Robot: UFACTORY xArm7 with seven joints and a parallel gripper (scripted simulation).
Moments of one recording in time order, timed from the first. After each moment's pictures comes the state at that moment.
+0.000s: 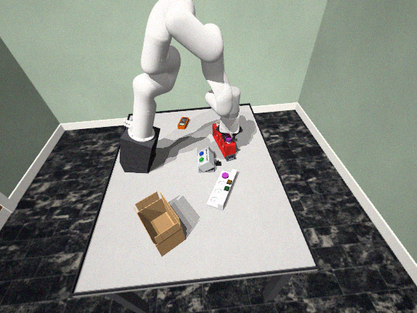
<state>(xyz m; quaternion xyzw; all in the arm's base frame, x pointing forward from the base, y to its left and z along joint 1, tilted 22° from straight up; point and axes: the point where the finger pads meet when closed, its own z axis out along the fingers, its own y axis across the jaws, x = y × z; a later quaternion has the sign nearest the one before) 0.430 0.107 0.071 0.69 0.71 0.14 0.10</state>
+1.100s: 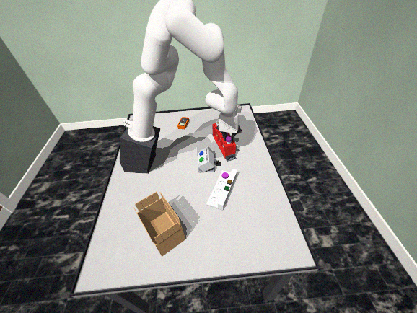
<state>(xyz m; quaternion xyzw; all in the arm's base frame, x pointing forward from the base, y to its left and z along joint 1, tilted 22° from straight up) 0.430 0.108 0.071 0.76 0.62 0.15 0.12</state>
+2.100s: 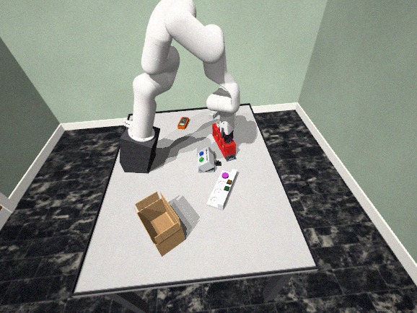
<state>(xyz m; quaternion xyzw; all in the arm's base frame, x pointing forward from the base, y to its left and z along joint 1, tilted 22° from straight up) 0.429 0.107 0.071 0.22 0.95 0.05 0.22</state>
